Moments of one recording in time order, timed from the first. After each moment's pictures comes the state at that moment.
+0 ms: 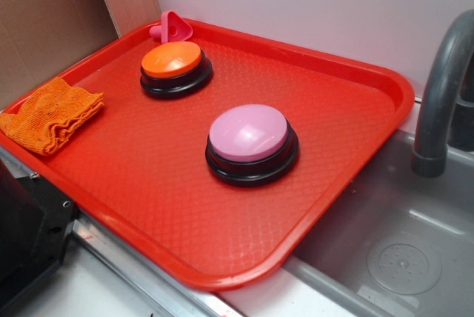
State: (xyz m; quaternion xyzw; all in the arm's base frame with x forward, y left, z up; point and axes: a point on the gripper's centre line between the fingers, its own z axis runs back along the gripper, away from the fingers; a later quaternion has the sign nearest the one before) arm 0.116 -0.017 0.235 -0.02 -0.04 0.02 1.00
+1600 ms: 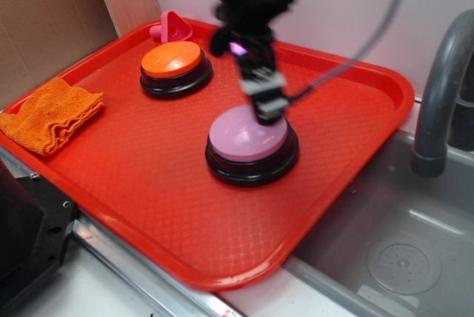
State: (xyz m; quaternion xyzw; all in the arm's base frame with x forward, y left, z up) arm 0.252 -0.131 0.083 0.00 -0.05 -0.29 0.95
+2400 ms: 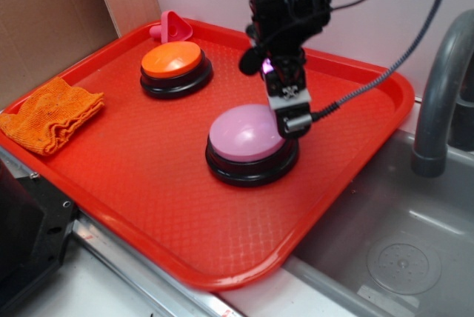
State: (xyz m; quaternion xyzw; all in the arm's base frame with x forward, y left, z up) arm 0.255 -0.135 0.091 0.01 -0.05 -0.29 0.95
